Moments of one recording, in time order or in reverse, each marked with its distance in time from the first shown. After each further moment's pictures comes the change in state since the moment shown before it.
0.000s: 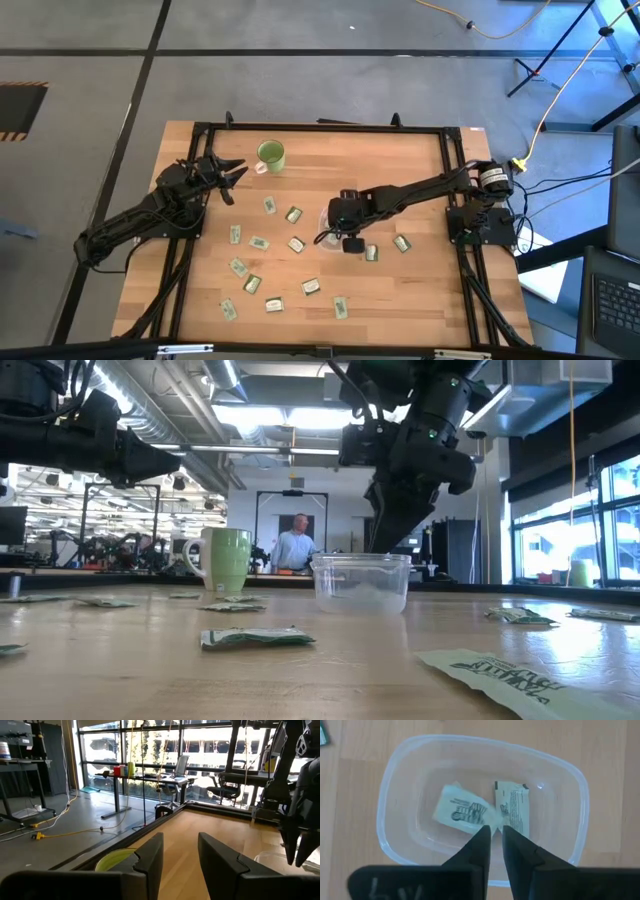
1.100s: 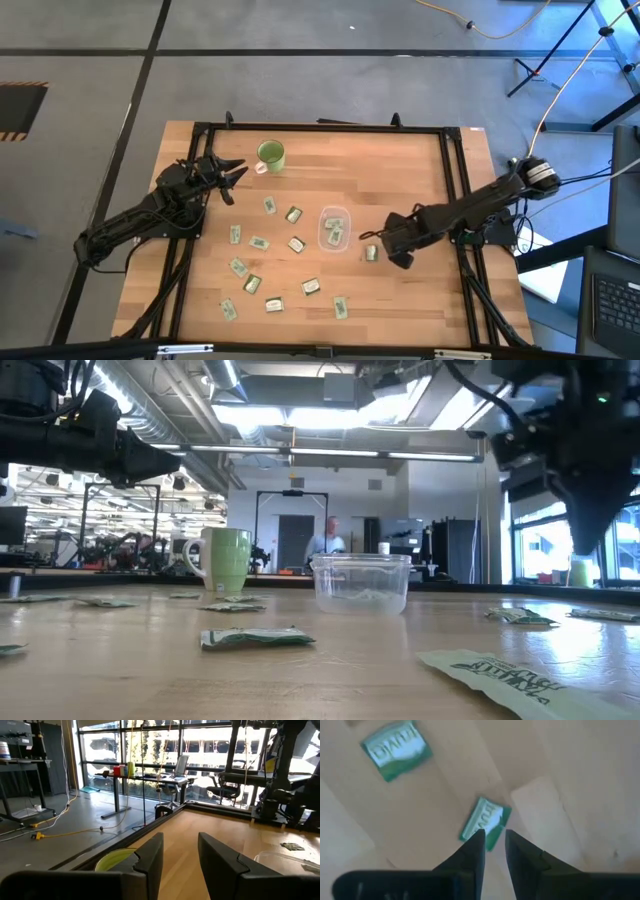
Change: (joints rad) left arm 0.000 0.000 0.000 0.000 0.001 0.000; right arm 0.284 -0.372 -0.308 -0.481 0.078 0.877
